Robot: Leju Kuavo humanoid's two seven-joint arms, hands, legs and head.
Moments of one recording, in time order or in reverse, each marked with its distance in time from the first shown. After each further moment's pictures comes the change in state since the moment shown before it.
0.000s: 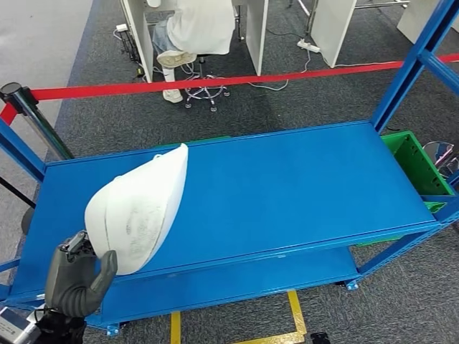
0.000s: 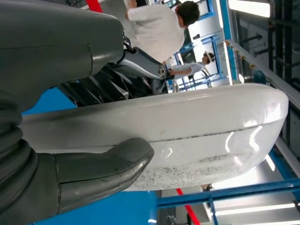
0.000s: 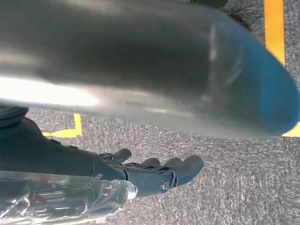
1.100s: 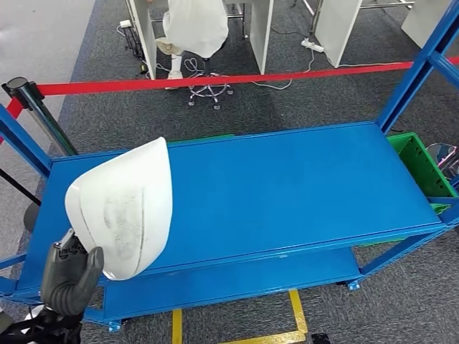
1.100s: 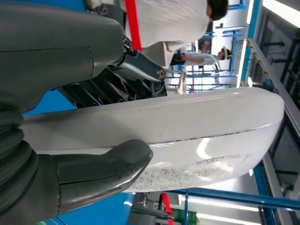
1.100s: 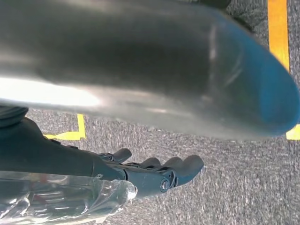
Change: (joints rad) left arm 0.032 -0.076 0.089 0.024 0.236 -0.181 0.048; right arm 0.000 0.000 0.000 0.000 -0.011 -0.005 0.009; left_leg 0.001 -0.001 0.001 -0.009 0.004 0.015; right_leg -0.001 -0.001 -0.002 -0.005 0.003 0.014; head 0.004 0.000
